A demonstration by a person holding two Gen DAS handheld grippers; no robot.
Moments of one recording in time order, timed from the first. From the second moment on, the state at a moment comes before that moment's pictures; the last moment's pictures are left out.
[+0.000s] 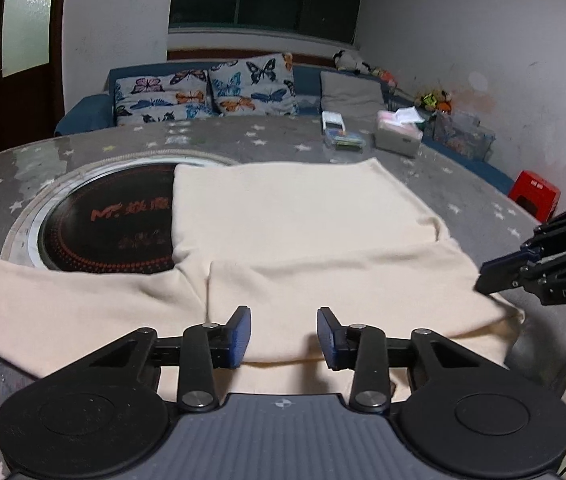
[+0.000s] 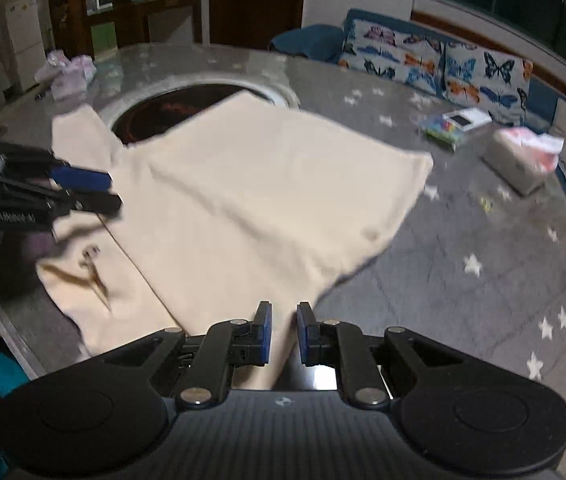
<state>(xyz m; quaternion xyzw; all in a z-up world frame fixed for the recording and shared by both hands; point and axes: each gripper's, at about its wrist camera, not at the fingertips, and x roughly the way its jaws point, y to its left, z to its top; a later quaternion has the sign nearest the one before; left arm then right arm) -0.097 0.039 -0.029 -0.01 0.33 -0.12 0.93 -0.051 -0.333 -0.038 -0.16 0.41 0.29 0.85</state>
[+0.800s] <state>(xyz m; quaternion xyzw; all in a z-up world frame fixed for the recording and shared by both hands) -0.072 0.065 -0.029 -0.06 0.33 -0.07 0.94 -0.024 -0.315 -0.044 -0.15 0.39 0.30 0.86</state>
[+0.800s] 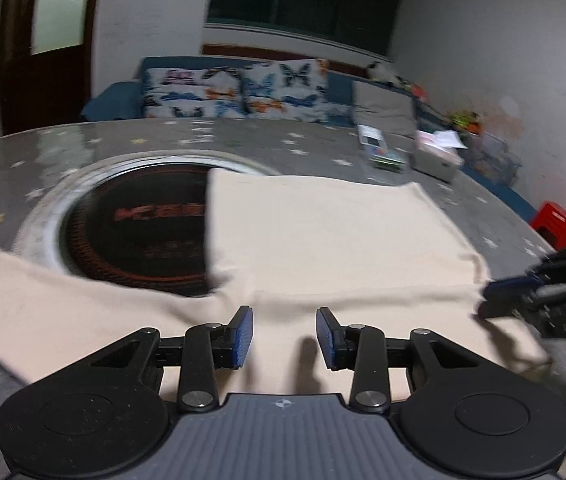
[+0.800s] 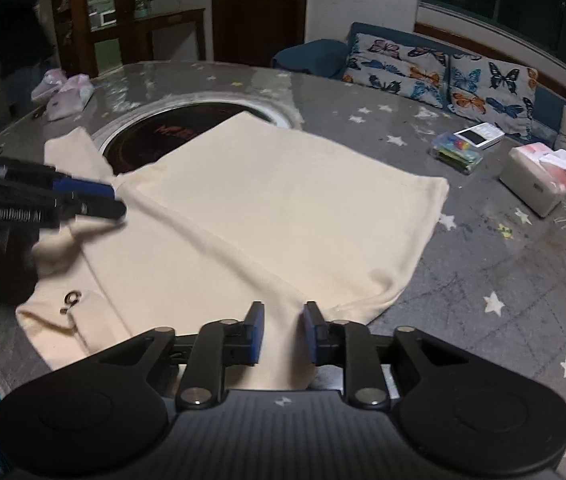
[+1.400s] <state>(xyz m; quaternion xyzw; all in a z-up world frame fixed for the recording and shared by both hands) -0.079 0.202 -0.025 -0.11 0.30 0.24 0.92 -0.026 -0.306 -0.044 -0.16 0.39 0.31 0.85</state>
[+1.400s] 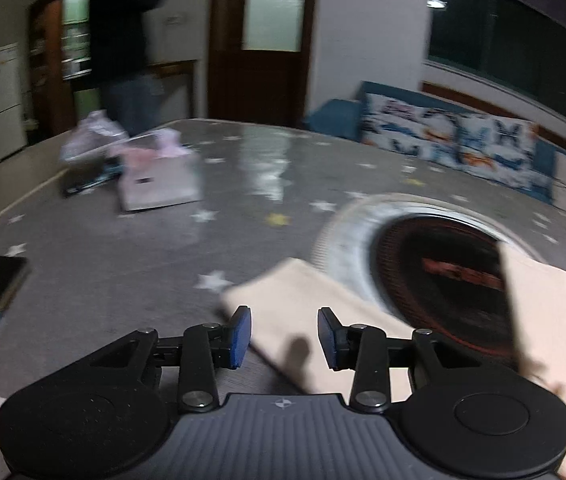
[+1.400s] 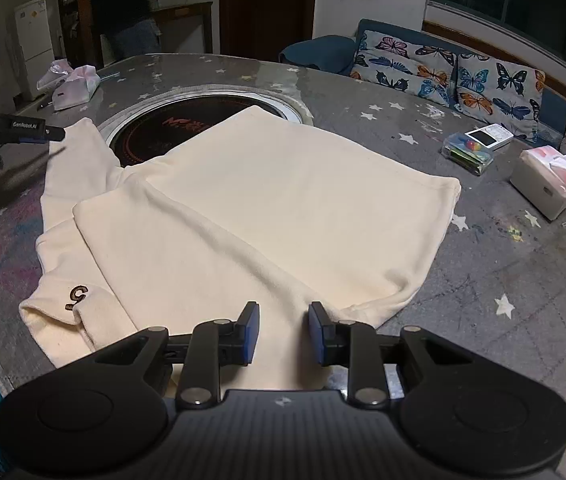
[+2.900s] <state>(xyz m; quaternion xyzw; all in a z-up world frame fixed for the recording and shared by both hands) -0.075 -0.062 -0.017 -0.10 0.31 -0.26 0.91 -0.051 -0.377 -0.029 -0.07 0.37 0.22 0.90</state>
